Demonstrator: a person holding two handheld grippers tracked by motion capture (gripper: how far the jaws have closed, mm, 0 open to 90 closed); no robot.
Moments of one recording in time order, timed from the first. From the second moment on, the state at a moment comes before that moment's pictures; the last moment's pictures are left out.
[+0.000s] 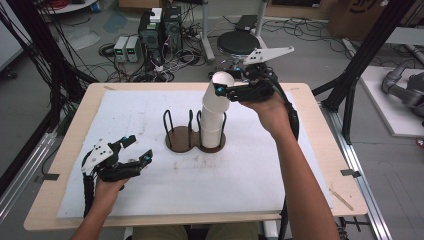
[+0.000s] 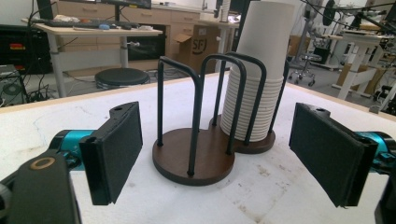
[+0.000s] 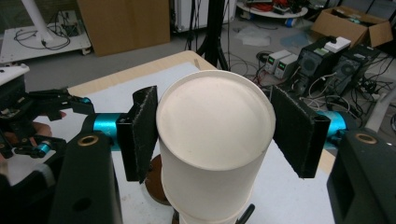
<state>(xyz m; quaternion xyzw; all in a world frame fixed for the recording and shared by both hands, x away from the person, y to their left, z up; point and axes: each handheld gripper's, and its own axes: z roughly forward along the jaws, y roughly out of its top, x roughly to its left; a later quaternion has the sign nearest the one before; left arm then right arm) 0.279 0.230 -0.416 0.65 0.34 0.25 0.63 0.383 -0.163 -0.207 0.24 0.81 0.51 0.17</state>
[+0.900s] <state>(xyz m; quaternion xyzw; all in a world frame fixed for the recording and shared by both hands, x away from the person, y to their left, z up) 0.277 0.214 -0.417 0.67 0.32 0.22 0.63 0.329 -0.228 -0.256 0.23 0.82 0.51 0.12</state>
